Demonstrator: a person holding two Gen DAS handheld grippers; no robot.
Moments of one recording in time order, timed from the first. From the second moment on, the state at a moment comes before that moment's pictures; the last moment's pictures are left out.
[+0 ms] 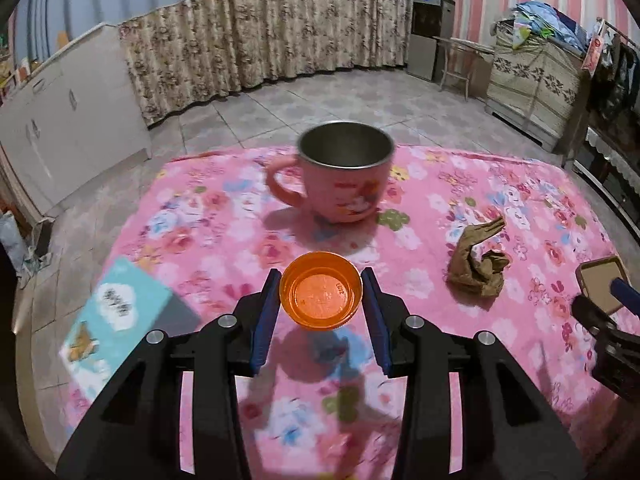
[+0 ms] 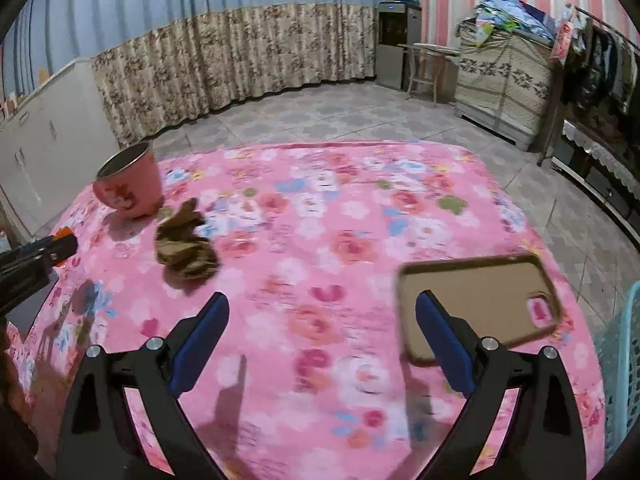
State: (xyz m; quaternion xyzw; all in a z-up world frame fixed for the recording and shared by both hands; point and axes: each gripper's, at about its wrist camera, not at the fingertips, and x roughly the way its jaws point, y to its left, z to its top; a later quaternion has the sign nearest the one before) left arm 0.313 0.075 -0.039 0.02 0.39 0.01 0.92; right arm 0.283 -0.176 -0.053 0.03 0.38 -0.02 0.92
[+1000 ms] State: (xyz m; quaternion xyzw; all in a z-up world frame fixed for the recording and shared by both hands) left arm 0.313 0.101 -0.033 0.01 0.38 0.04 0.92; right arm 0.333 -0.099 -0.067 -0.02 0.42 0.06 0.91
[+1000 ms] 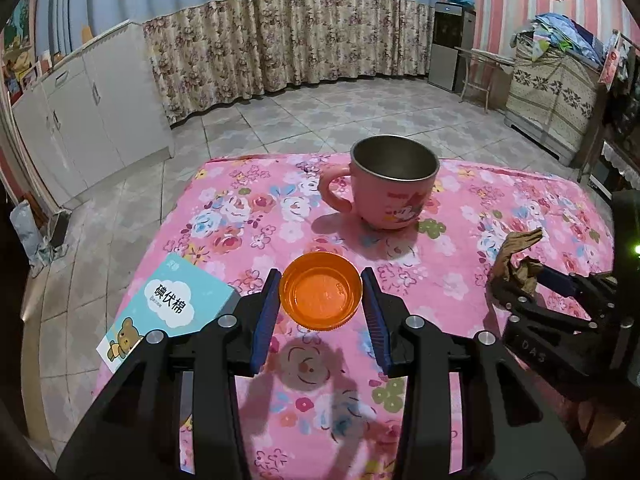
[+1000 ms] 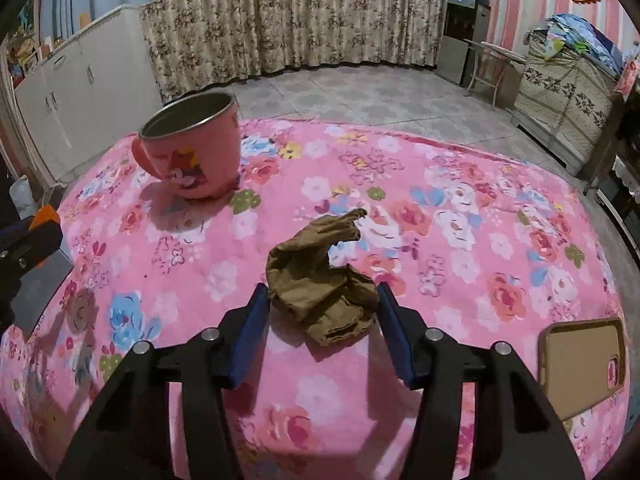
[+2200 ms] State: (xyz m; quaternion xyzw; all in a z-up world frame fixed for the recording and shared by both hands) left arm 0.196 -0.146 0.007 0.04 0.30 -0.17 0.94; right arm 0.127 -0.366 0.017 0.06 0.31 -0.15 0.94
